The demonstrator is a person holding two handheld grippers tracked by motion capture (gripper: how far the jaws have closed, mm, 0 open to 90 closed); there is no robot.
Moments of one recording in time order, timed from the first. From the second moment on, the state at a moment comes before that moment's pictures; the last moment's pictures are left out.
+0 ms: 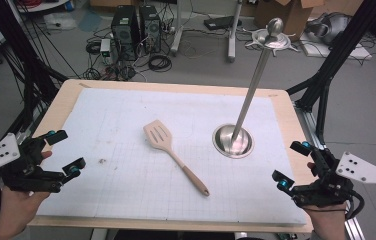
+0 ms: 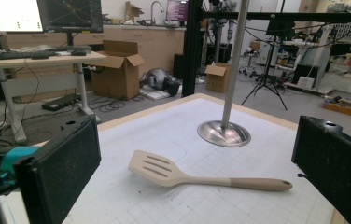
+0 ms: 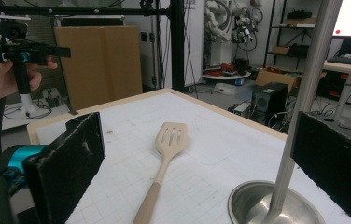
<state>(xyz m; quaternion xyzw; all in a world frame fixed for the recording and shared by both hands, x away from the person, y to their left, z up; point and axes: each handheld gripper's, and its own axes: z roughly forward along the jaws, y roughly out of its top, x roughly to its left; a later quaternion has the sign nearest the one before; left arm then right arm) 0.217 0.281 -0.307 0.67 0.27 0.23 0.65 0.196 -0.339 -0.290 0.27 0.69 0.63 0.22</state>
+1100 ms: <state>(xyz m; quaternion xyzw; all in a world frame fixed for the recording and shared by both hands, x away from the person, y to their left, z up) 0.218 0.277 -0.310 0.67 0.28 0.22 0.65 0.199 -0.339 -0.295 0.27 0.70 0.63 0.21</state>
